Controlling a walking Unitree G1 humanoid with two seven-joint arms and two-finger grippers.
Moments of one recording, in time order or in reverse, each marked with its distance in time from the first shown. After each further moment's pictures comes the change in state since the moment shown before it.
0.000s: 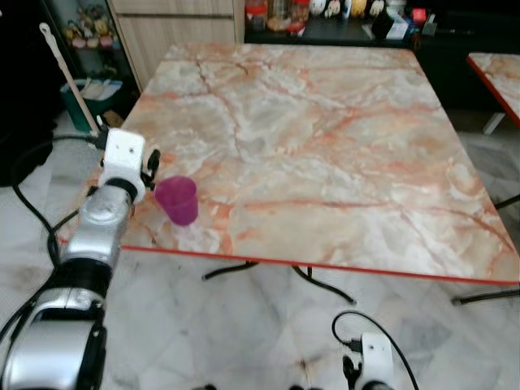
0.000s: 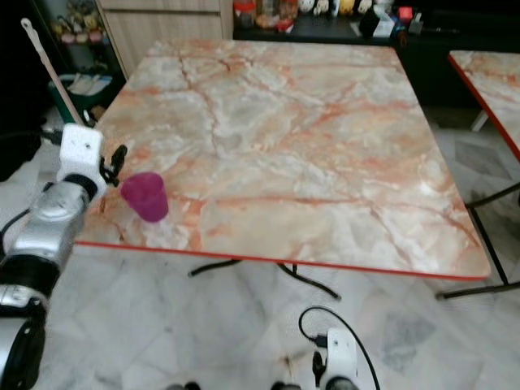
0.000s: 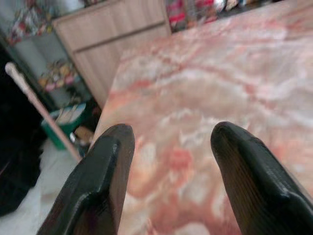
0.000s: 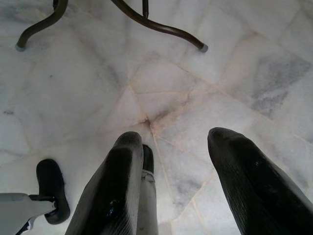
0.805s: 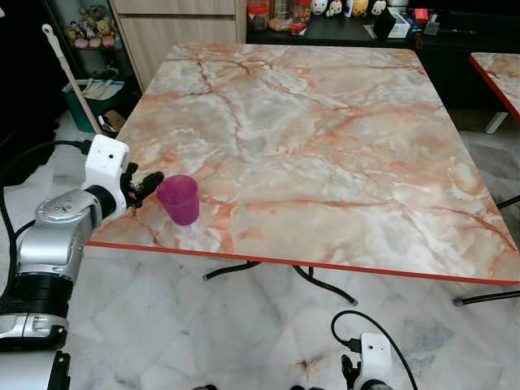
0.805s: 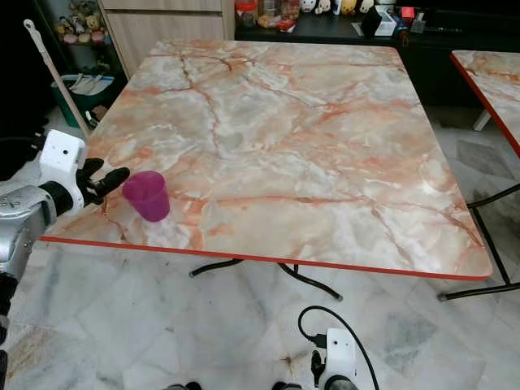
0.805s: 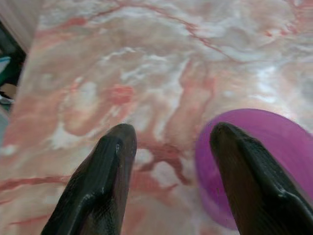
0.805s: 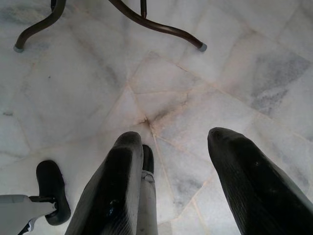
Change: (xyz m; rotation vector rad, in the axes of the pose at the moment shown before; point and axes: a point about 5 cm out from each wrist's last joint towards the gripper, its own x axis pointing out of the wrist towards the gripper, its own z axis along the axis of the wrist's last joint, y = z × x) left arm -0.027 -0.005 -0.023 -0.111 0.215 -0.266; right arm 0.000 -0.001 0.001 0.010 0.002 -0.006
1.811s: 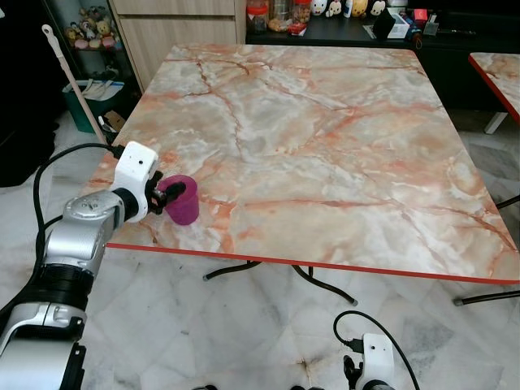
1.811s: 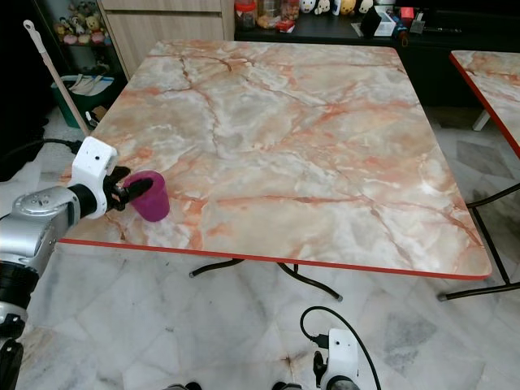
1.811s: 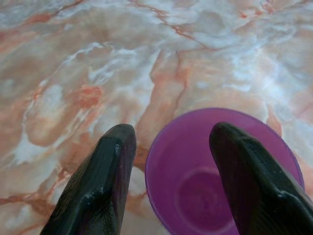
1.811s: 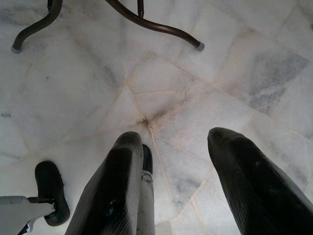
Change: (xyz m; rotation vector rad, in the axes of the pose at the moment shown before) left arm 0.019 -0.018 0.001 0.061 0.047 -0.065; right arm 0.000 -0.002 0.000 0.008 0.004 -0.007
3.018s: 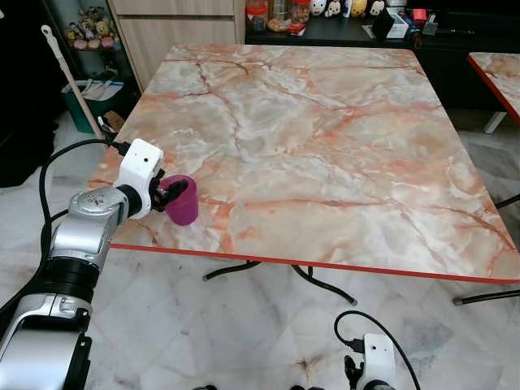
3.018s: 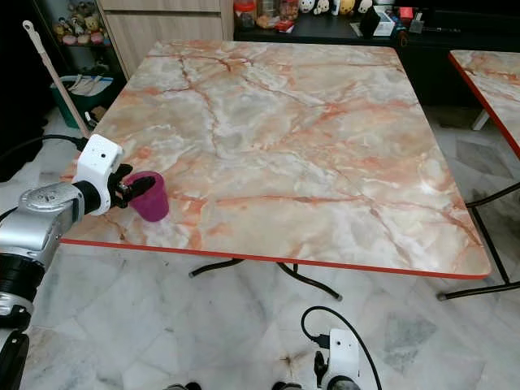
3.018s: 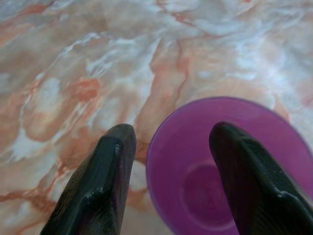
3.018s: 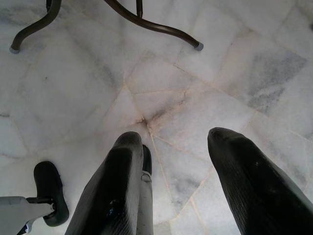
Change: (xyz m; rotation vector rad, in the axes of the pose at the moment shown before) left arm 0.005 0.002 -0.005 0.025 0.041 -0.004; right arm 0.000 -0.001 0.000 0.000 0.000 -0.003
